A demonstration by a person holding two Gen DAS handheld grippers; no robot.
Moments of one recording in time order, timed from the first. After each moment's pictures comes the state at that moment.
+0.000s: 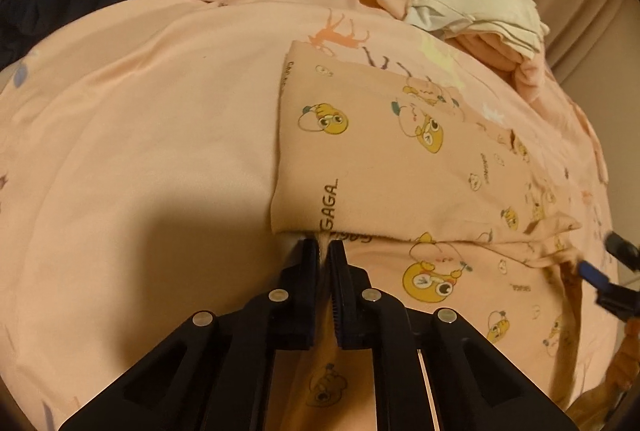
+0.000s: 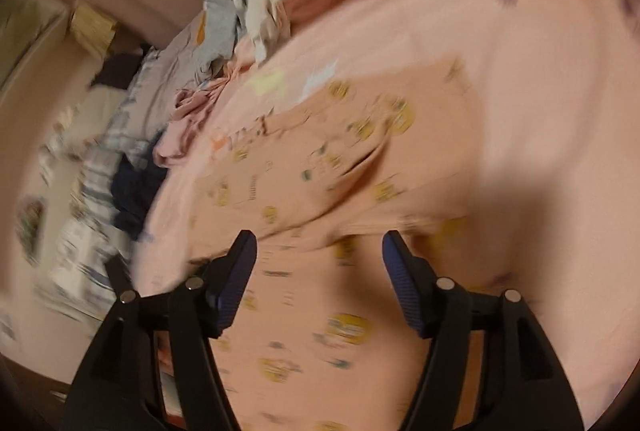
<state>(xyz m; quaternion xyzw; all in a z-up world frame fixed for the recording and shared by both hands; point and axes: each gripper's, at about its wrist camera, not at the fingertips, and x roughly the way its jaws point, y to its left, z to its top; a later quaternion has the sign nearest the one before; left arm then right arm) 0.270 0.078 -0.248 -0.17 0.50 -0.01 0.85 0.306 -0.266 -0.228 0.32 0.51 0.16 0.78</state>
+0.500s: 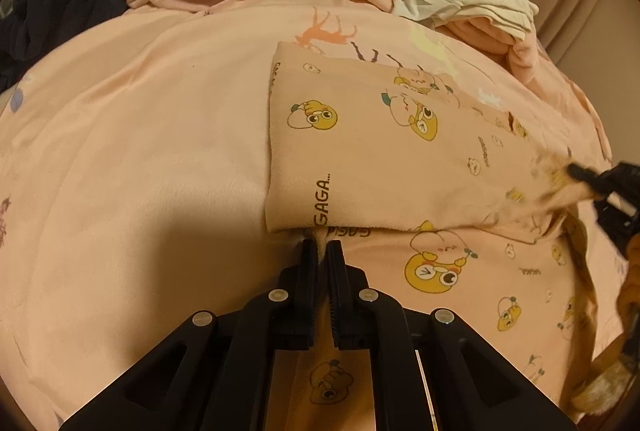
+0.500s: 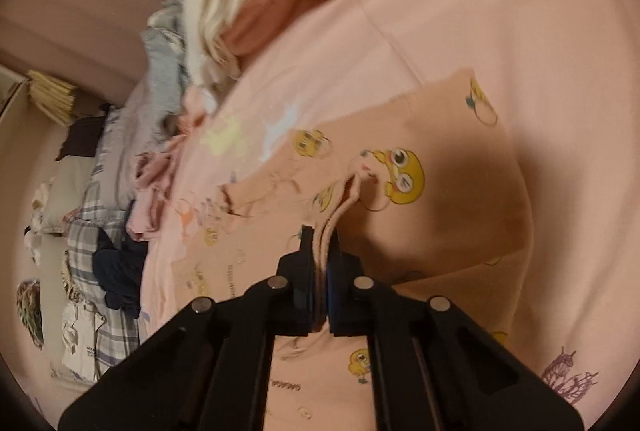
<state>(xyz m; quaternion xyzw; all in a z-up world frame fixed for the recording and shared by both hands) 0.271 0.072 -0.249 -0.12 0.49 -0.02 0.86 0.356 -0.260 -0.240 0.37 0.47 0.07 0.80</state>
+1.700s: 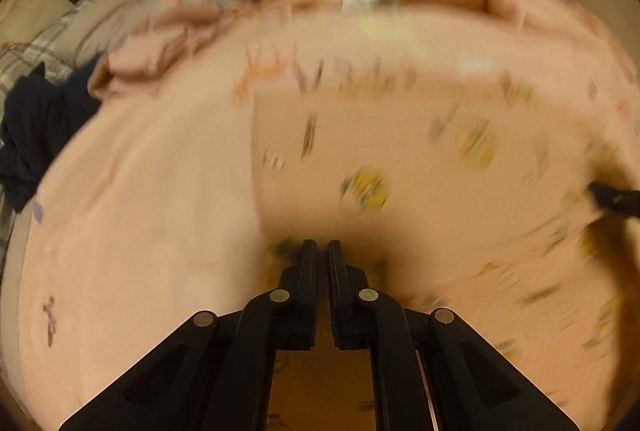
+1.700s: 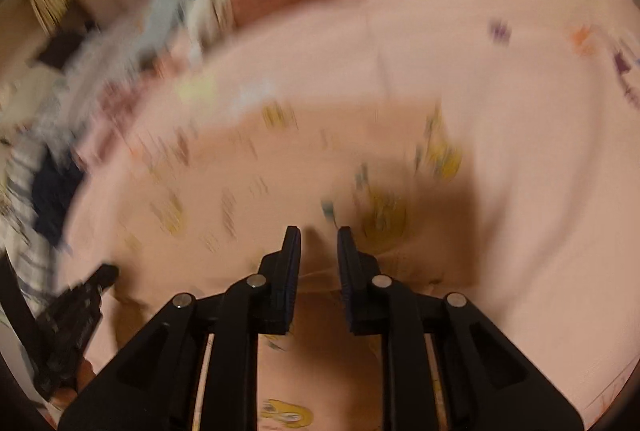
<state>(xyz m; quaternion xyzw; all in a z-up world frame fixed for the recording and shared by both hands) 0.308 -0.004 -0.244 0.06 0.49 0.01 0.87 0.341 -0.251 -0.249 0.16 0.53 0.05 0.83</state>
